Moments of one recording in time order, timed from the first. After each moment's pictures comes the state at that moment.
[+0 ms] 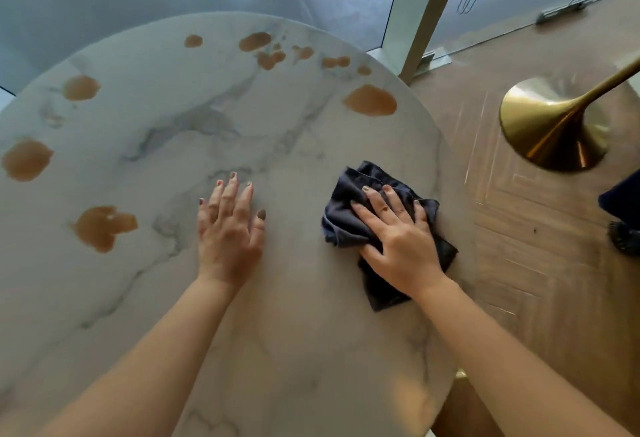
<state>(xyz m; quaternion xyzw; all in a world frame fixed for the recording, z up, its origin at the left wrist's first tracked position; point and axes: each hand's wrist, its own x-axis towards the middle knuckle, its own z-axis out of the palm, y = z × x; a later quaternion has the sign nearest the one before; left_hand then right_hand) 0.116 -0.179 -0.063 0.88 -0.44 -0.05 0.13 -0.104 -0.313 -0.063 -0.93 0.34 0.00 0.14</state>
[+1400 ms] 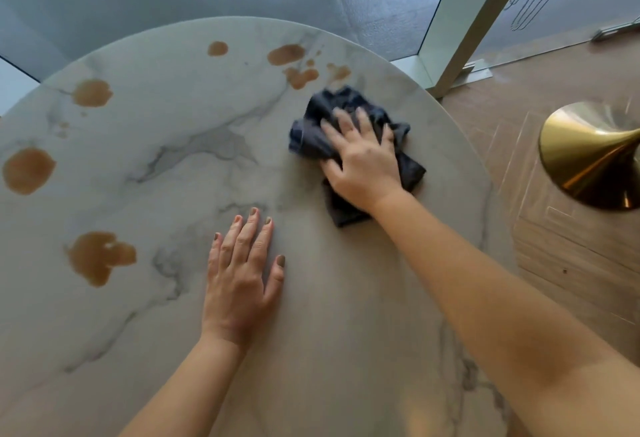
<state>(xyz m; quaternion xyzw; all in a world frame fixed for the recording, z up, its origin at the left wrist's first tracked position) 0.118 -0.185 -0.070 0.88 -0.46 -0.03 0.13 0.067 -0.425 -0.064 -0.94 0.31 -0.01 0.15</state>
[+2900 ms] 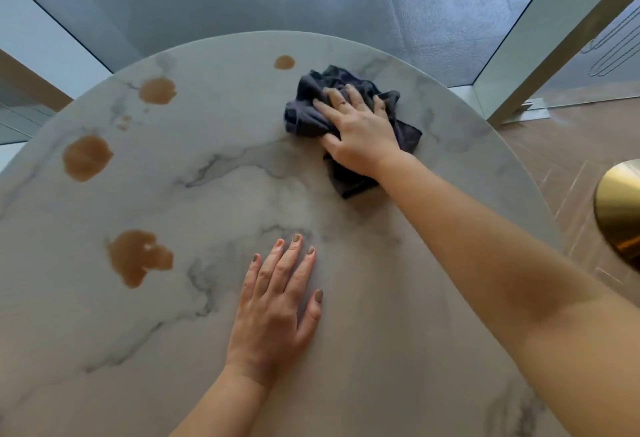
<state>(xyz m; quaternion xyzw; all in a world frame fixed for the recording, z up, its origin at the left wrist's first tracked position) 0.119 -0.183 -0.075 0.87 -0.47 -0.01 0.15 0.189 -0.454 -0.061 -0.97 0.18 0.02 0.16</state>
